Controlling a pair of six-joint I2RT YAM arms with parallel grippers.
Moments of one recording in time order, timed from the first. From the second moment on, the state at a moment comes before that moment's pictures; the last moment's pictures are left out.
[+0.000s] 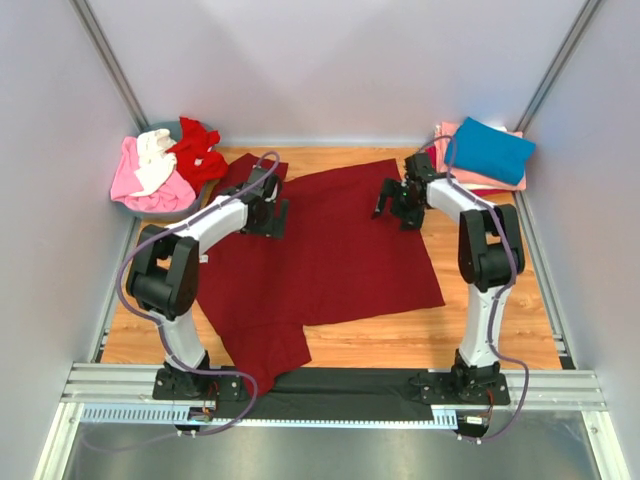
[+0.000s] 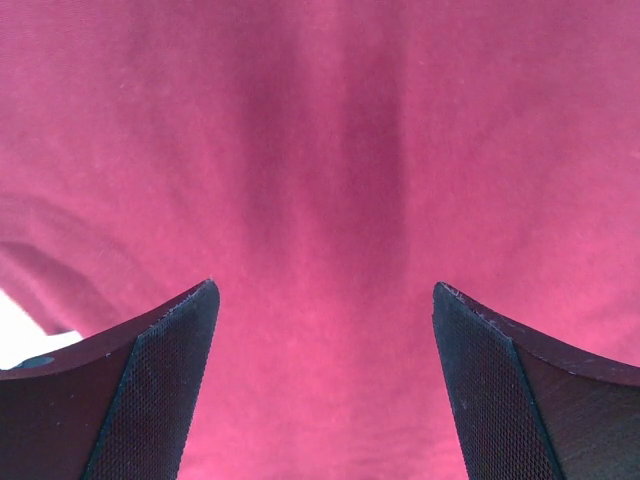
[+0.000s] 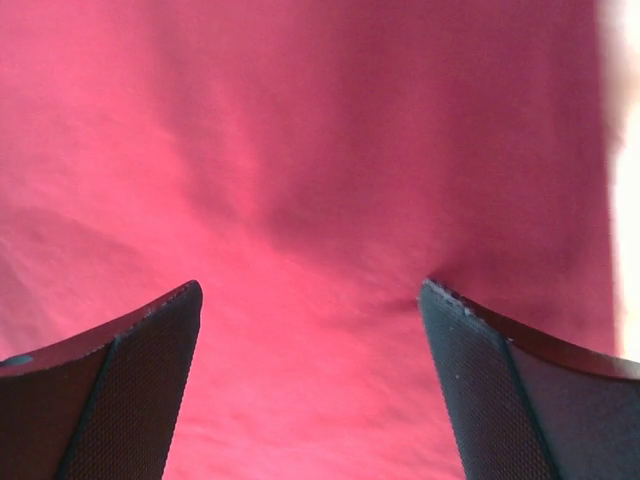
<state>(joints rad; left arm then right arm) -0.39 1.78 1.28 -0.57 -0.21 -0.21 0.21 2.12 1.59 -0.57 -0.23 0.47</state>
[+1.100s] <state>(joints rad) -0.47 1.86 1.51 -0.75 -0.16 -0.24 0.03 1.77 1.09 -0.41 -0.07 0.69</state>
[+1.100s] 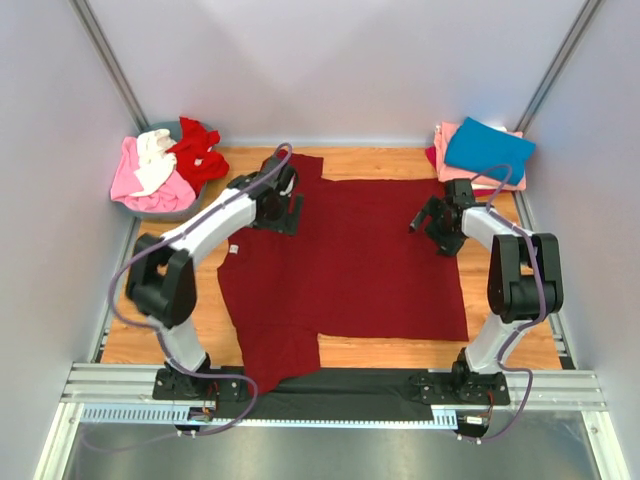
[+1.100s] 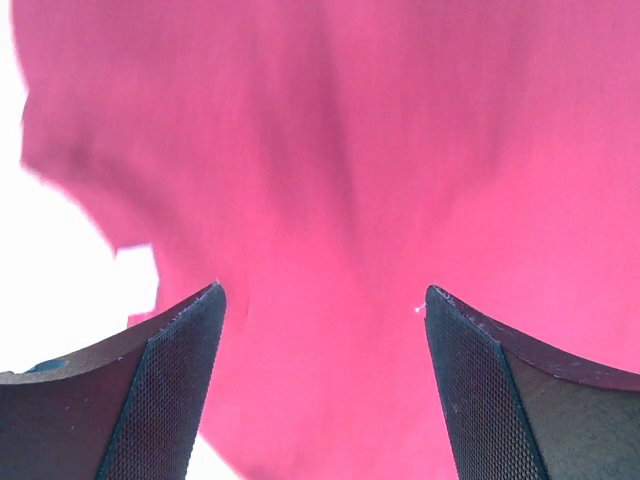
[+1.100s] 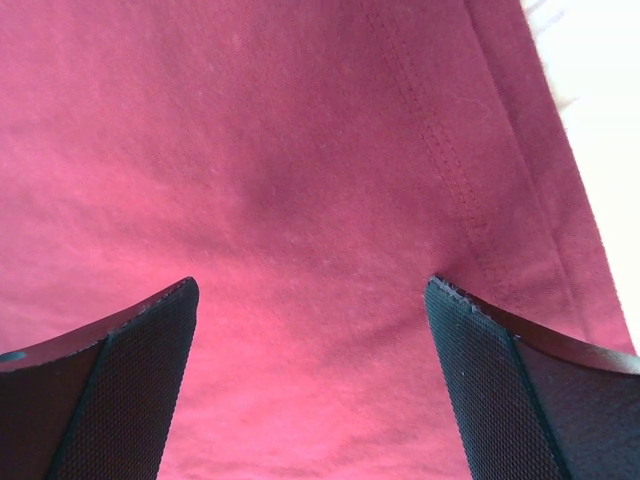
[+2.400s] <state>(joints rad) -1.41 1.10 0.53 -0.92 -0.05 -1.28 0.17 1.45 1.29 -0.70 -0.05 0.51</state>
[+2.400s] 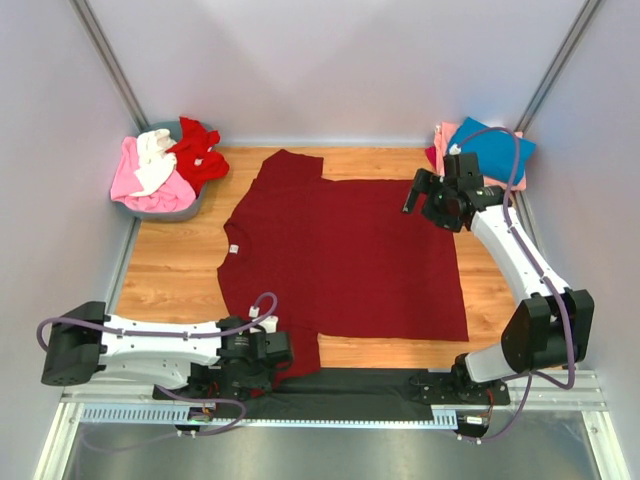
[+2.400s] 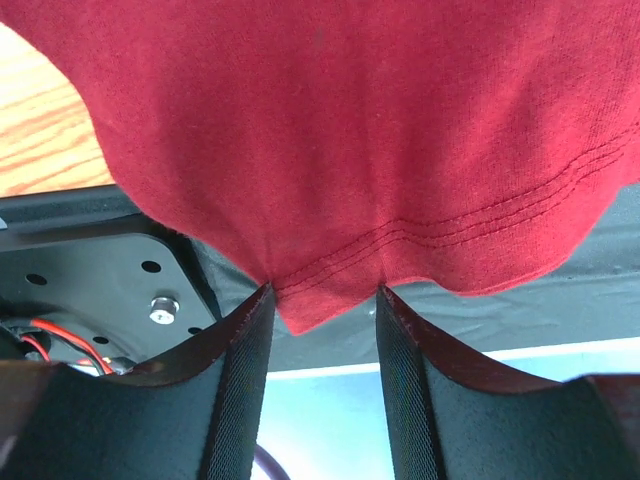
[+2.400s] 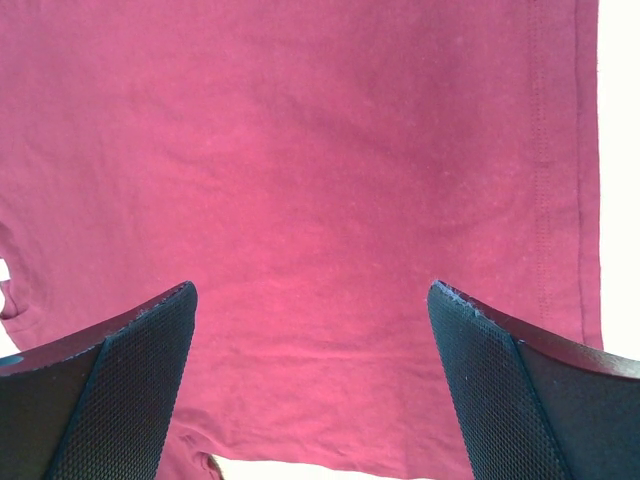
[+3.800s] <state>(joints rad) -0.86 1.12 0.85 -0.73 -0.22 -0.65 -0.25 0.83 0.52 -0.92 -0.18 0.76</state>
